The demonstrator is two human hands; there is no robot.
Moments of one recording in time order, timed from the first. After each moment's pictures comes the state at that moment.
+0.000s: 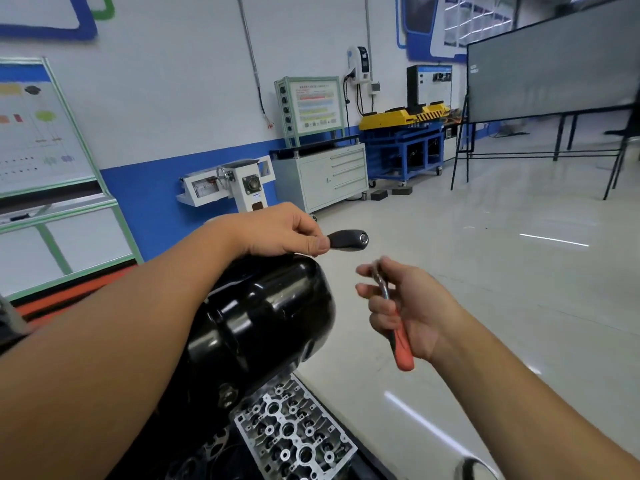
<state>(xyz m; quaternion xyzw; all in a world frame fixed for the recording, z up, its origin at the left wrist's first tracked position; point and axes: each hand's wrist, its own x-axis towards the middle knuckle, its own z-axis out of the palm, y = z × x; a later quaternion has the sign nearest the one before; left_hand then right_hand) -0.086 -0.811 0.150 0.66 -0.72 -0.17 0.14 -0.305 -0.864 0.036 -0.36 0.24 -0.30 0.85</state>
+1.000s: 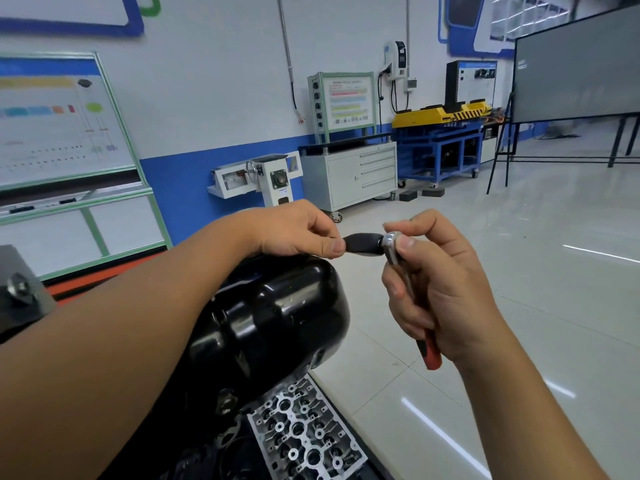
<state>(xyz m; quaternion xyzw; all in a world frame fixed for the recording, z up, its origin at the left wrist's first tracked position) -0.085 -0.809 0.151 0.65 -0.71 -0.21 0.17 -0.319 -0.854 0.062 -0.57 -0.02 -0.43 0.70</state>
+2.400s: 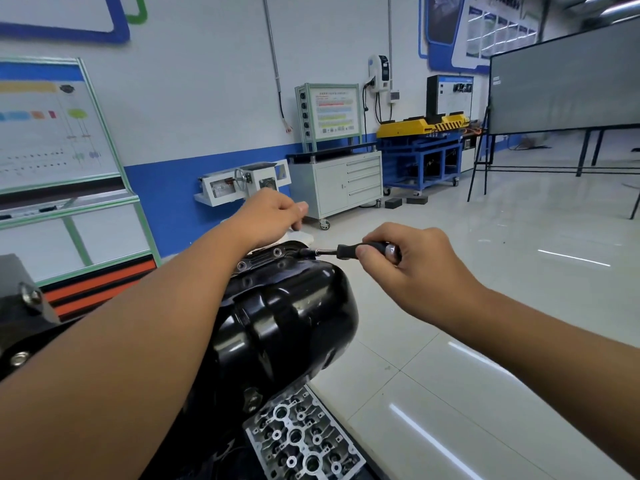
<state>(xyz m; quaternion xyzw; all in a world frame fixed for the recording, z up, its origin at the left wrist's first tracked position) -0.051 -0.804 0.149 0.76 -0.56 0.00 0.33 -0.302 -0.857 0.081 -0.83 0.21 -0.46 0.23</state>
